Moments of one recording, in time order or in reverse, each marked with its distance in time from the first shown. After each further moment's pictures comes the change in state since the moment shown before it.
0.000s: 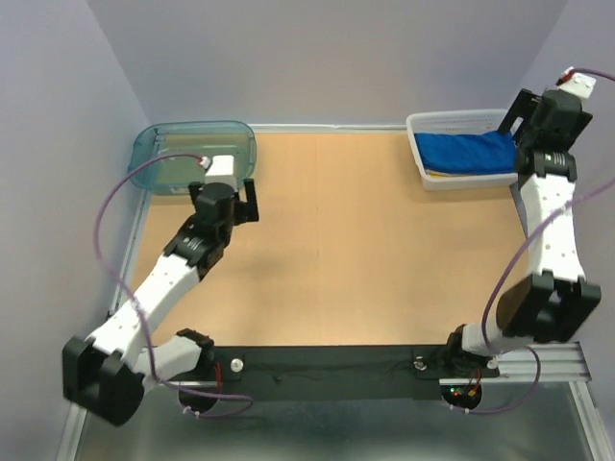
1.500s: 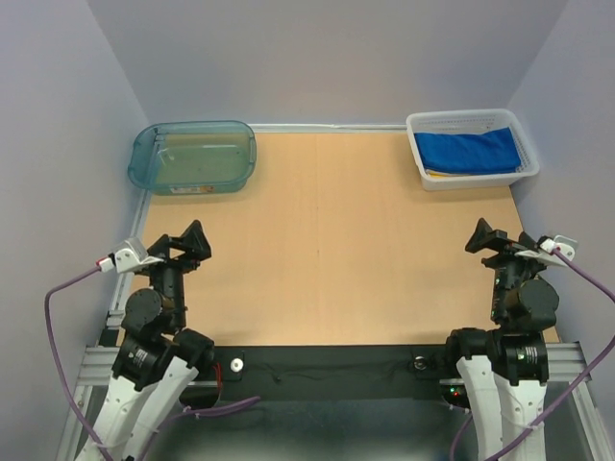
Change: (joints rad) left arm -0.021 -1.048 -0.372 0.029 -0.236 -0.222; right arm 0.232 -1.483 -1.085 0.098 -0.095 0.119
